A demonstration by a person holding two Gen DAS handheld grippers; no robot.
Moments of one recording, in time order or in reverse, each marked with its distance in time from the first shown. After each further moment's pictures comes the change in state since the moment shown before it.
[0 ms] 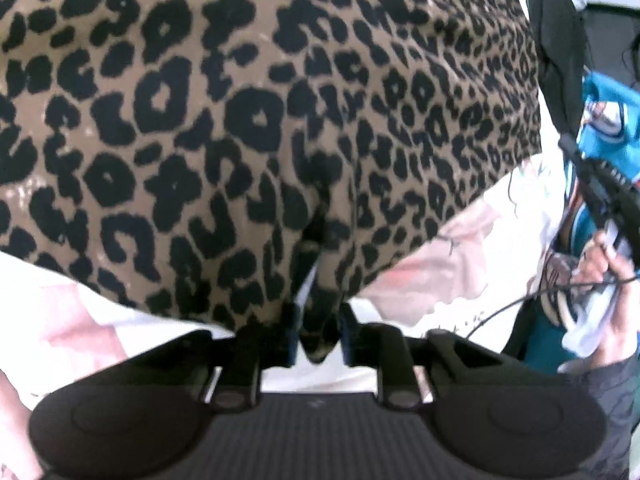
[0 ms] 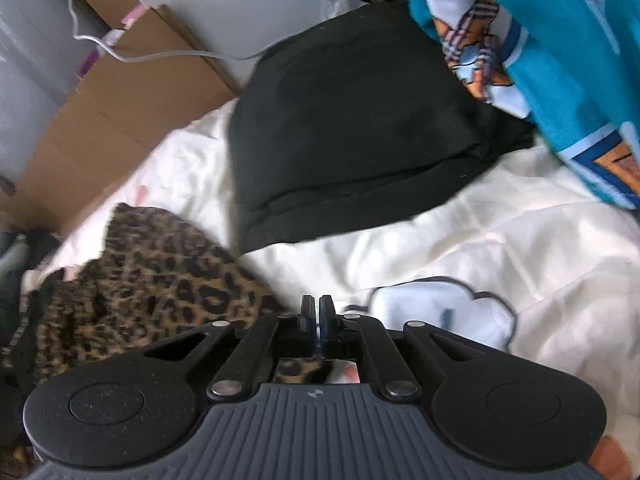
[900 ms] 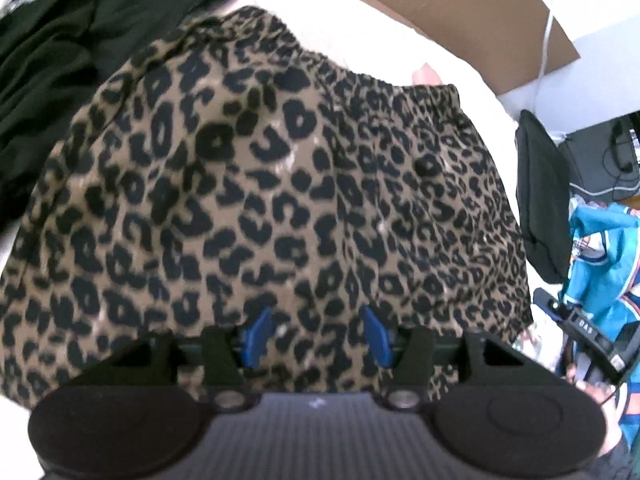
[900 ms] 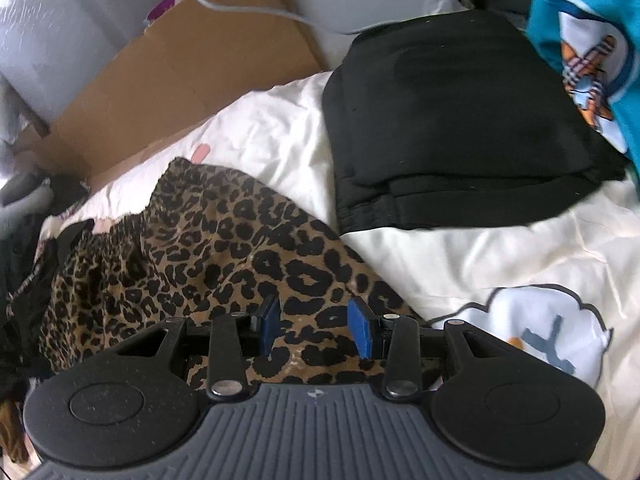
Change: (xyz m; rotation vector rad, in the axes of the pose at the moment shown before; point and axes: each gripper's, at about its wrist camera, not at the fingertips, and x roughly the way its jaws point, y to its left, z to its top) left arm -0.136 0.035 0.096 0.065 -0.457 0.086; right arm 0.030 0.076 -0.016 -0.190 0.025 0.025
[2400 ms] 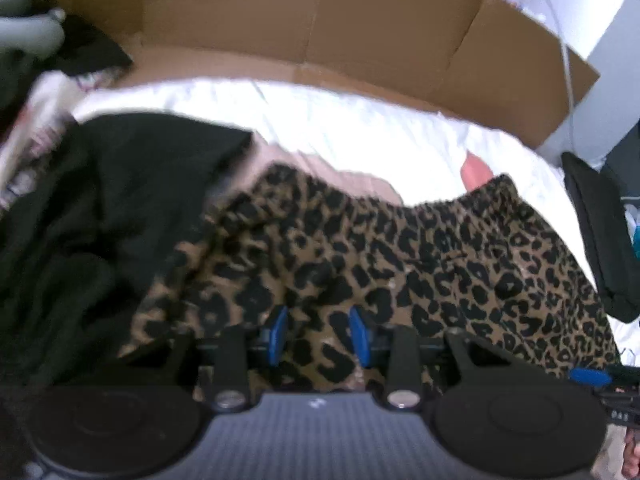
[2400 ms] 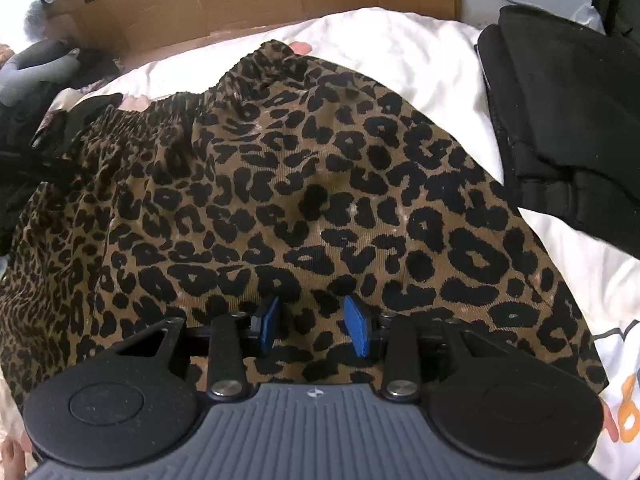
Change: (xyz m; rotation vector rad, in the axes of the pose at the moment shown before) left arm -0.007 0.013 0.066 0.233 -0.304 0.215; right arm 0.064 0.102 -0.026 -0.285 0.149 -0.027
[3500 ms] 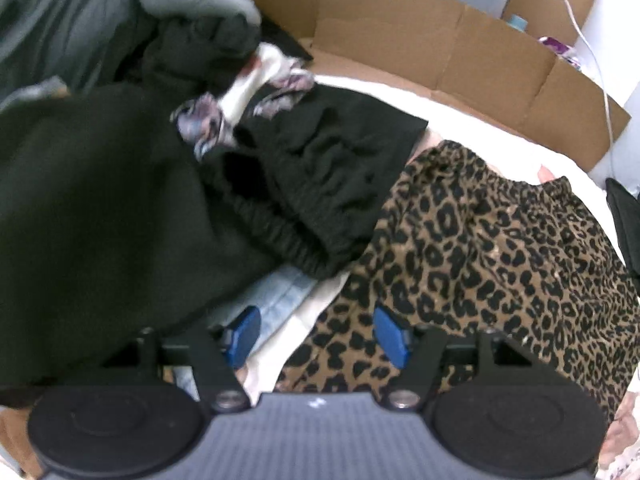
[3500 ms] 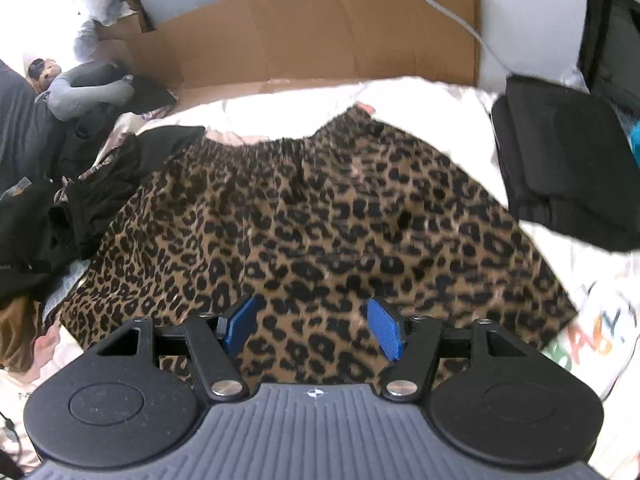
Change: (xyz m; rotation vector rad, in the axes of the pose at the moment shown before) left arm -0.125 0.119 -0.140 -0.196 -0.062 0.176; right arm -0.117 0.091 -0.030 -0.001 -0.086 0.025
